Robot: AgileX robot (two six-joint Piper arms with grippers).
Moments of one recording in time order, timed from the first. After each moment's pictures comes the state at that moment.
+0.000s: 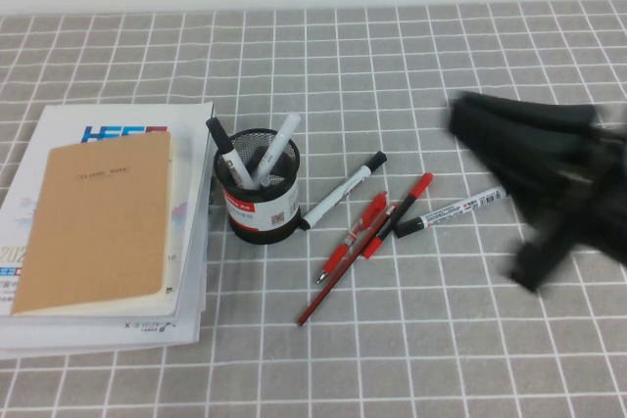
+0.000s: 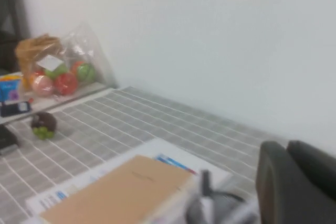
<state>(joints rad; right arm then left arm) 0.75 0.99 -0.63 -0.29 -0.36 0.34 -0.08 -0.01 0.03 0.01 0.38 -0.01</state>
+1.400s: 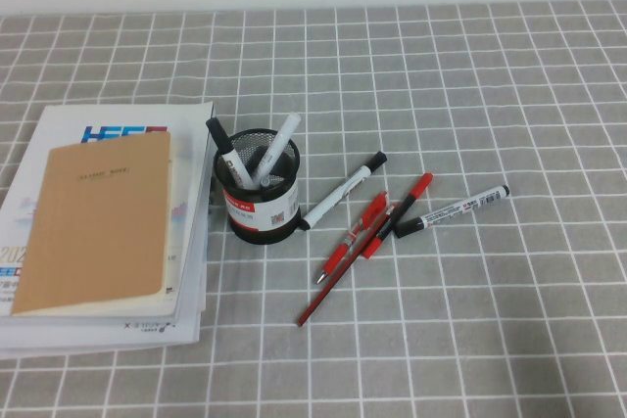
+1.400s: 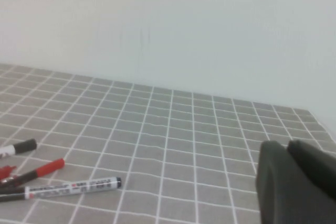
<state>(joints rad) 0.05 0.23 -0.04 -0.43 -0.14 0.34 -0.08 -0.01 0.03 0.01 0.38 -0.01</state>
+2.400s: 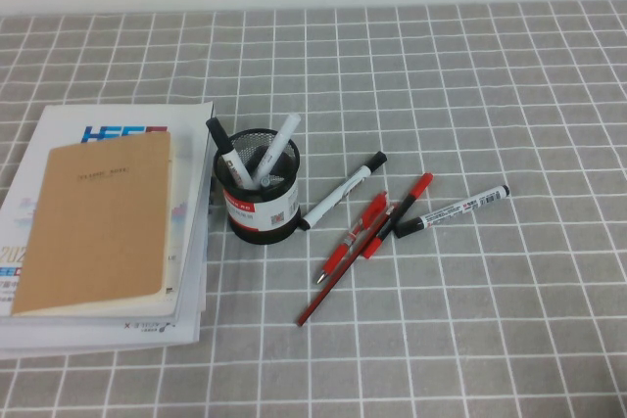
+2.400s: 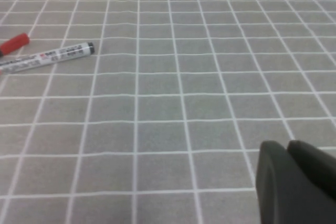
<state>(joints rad) -0.05 -0.01 0.03 0.09 0.37 -0.05 -0.08 -0.01 0.03 0.01 0.38 -0.01</state>
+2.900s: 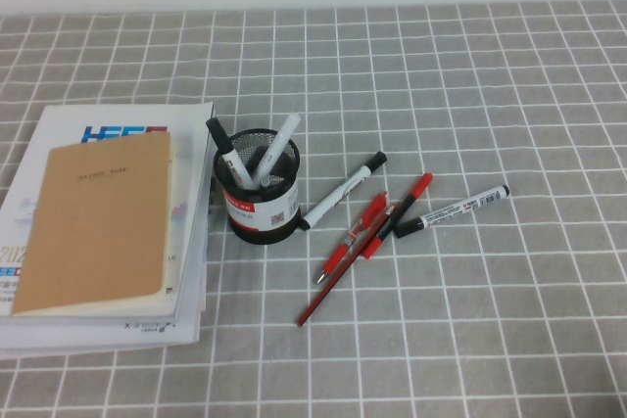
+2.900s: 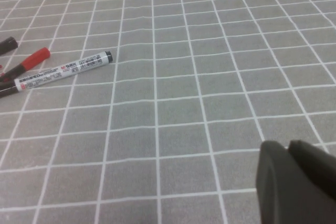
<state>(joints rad) -0.05 -0.01 0.03 0.19 0.37 -0.05 -0.08 -0.01 0.03 0.01 0.38 -0.01</state>
